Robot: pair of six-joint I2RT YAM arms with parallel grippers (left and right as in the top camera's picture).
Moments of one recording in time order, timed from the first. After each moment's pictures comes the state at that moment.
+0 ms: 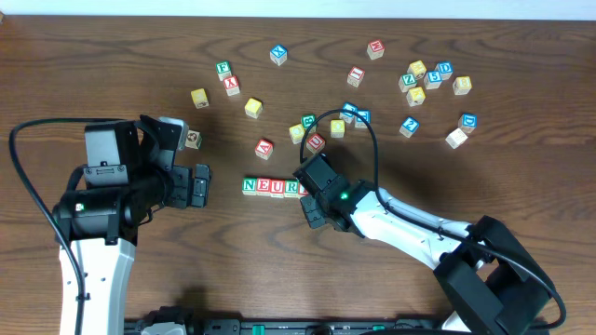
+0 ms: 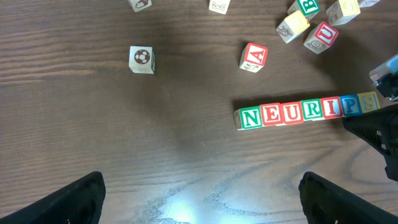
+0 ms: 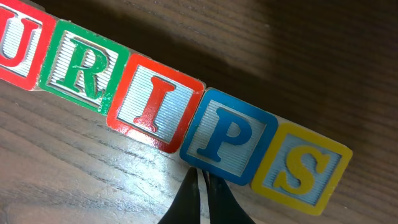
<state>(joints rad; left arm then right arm) 0.07 1.09 1.08 -1.00 0.24 0.20 0.79 1.74 0.95 -0.41 0.08 0.40</state>
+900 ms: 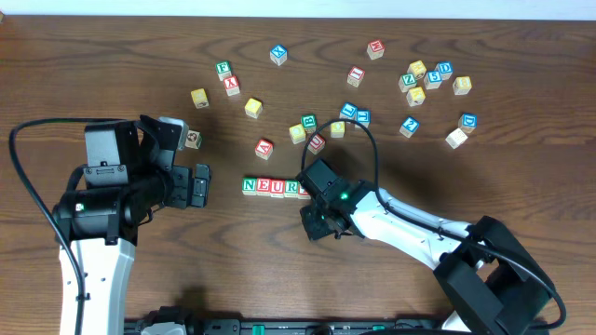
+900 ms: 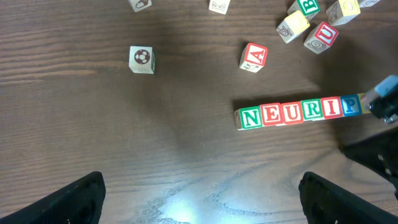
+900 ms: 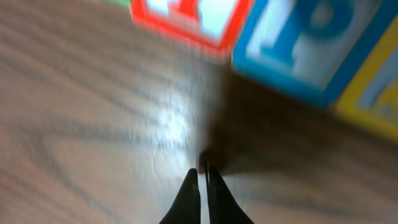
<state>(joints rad) 0.07 1.09 1.08 -1.00 0.24 0.20 0.79 1.74 0.95 -0.53 -0.12 0.46</state>
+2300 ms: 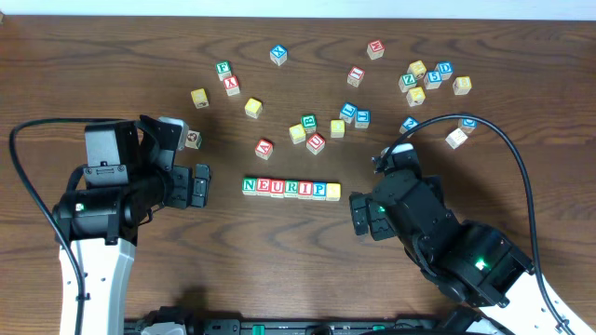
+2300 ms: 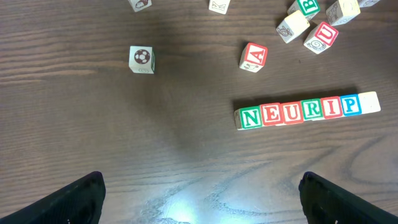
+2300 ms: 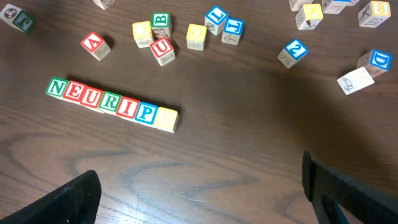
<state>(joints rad) 0.07 1.09 1.08 -1.00 0.24 0.20 0.79 1.02 1.05 -0.94 0.34 0.44</state>
